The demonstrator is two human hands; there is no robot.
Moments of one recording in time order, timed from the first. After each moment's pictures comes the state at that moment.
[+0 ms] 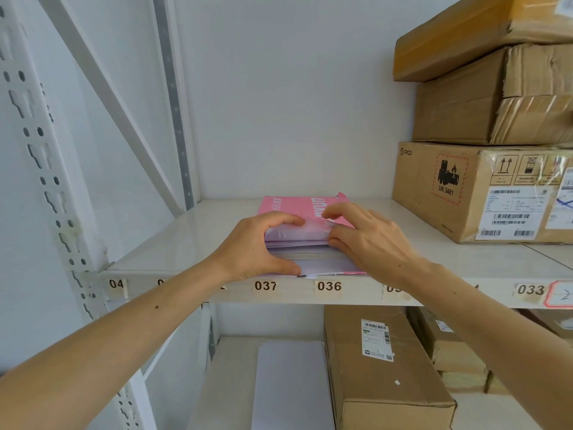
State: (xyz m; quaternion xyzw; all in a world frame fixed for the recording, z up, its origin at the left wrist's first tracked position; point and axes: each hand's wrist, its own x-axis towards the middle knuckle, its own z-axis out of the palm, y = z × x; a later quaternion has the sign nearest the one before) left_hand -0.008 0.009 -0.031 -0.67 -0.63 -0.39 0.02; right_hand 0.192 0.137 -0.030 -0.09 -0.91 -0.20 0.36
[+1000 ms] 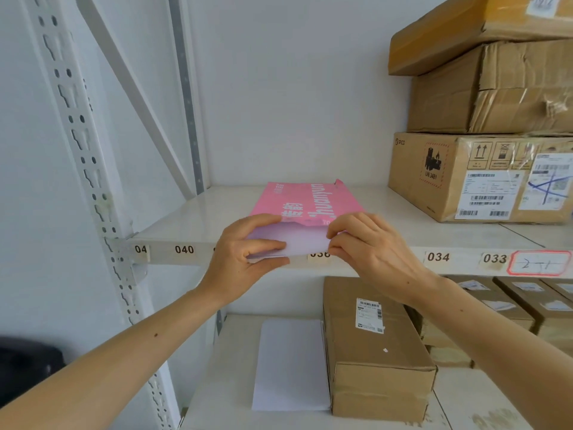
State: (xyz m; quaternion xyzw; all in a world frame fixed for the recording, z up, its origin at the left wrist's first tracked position) left_hand 0.032 -0.053 -0.082 -0.65 -0.56 -0.46 0.21; right_hand 0.244 0.086 -0.053 0.01 -0.89 -0.18 0.42
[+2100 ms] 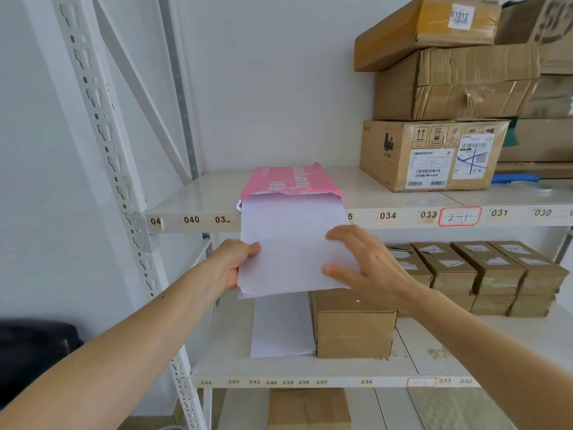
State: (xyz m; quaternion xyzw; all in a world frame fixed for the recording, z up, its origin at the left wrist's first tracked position) left_hand 0.103 -0.107 -0.079 -0.20 -0.66 -0.61 -0.39; right_hand 0.336 0.004 -0.089 -0.16 -0.94 0.11 0.30
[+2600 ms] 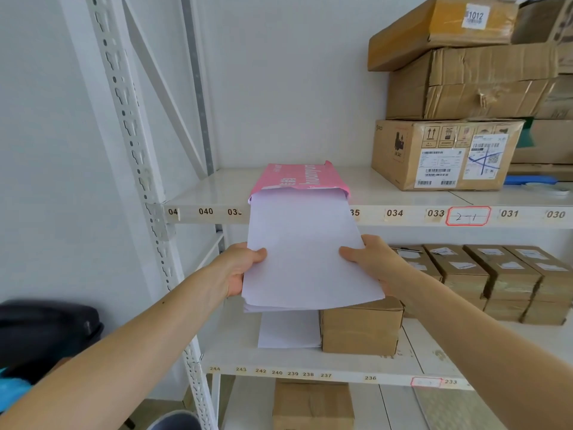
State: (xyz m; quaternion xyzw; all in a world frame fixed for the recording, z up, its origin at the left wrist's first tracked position) left_hand 0.123 -0.136 -0.089 -0.20 -0.67 -0.61 -0.38; right_hand 0.319 0.014 -0.089 -0.36 -0.71 0.55 0.25
